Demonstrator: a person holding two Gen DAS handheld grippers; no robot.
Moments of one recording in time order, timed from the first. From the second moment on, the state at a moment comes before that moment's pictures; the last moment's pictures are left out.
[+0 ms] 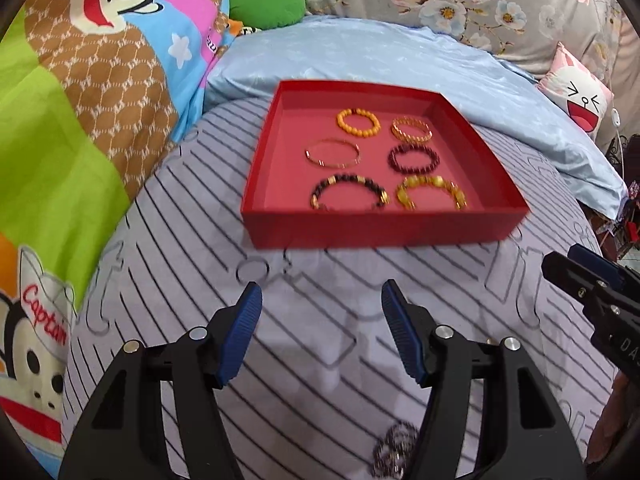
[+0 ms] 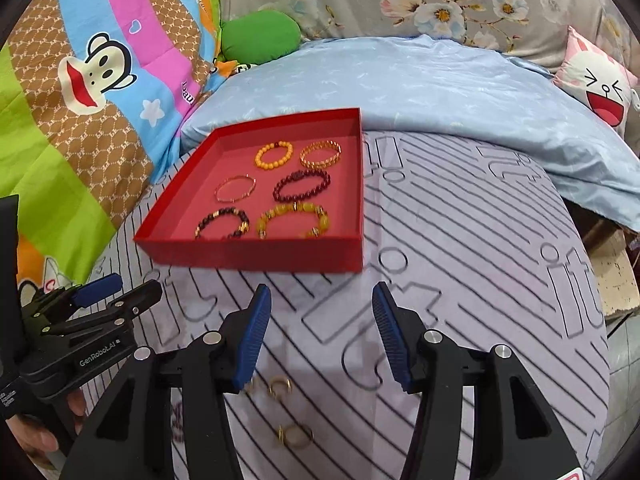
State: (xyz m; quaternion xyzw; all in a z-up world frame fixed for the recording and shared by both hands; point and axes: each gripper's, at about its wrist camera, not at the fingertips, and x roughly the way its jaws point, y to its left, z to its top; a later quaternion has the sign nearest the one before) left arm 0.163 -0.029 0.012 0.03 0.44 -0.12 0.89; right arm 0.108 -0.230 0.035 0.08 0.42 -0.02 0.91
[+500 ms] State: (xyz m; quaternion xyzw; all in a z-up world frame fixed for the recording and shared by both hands) left arm 0.085 -0.037 -0.015 0.03 0.47 -0.16 0.87; right arm 0.044 -0.227 0.004 0.06 0.45 -0.03 0.89
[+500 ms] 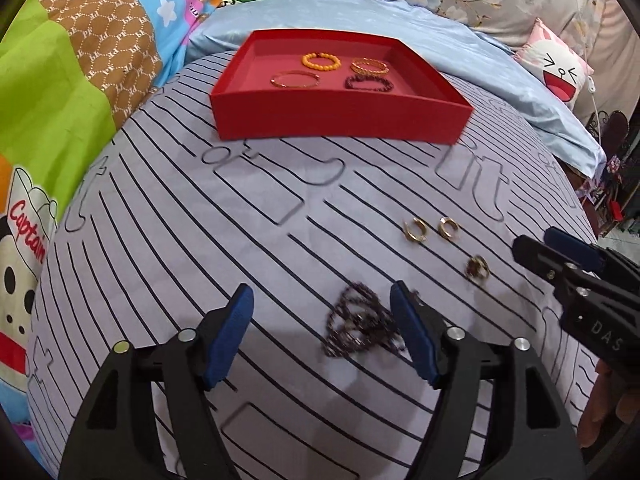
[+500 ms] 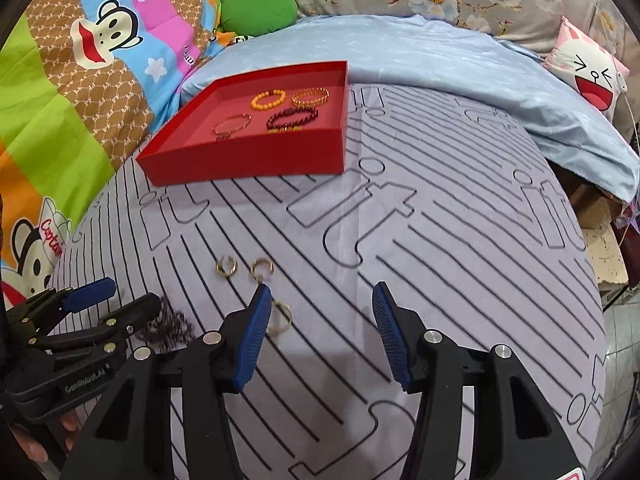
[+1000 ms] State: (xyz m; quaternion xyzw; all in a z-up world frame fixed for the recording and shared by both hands) left arm 0.077 -0.049 -0.027 0.04 0.48 -0.17 0.86; right arm 0.032 -0.219 -0.006 0.07 0.46 -0.02 0.88
